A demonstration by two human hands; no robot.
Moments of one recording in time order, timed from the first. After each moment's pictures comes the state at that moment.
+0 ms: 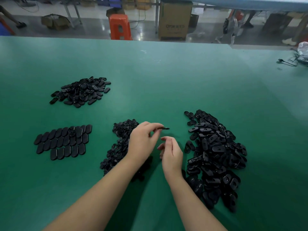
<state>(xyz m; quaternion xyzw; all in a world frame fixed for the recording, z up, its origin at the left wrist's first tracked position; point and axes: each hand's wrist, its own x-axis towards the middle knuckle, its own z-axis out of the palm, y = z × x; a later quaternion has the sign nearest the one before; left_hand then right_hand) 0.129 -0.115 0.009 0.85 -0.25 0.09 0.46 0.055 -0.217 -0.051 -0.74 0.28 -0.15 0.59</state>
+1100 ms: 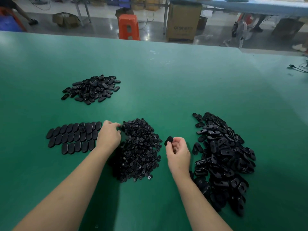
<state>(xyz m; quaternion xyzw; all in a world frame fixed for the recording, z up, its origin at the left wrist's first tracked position) 0.209 -0.001 -0.028 0.97 -0.02 -0.05 0.22 0.060 -0.205 -0.051 -0.76 0.28 -0.19 0.56</state>
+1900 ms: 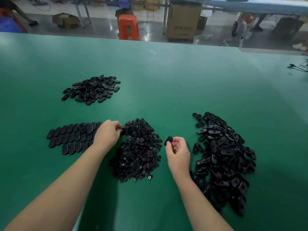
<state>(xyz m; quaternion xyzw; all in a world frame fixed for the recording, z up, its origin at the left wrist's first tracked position) 0.218 0.008 -0.020 0.97 -0.09 -0.03 0.21 0.060 -0.204 -0.050 -0.76 0.28 -0.19 0.55</state>
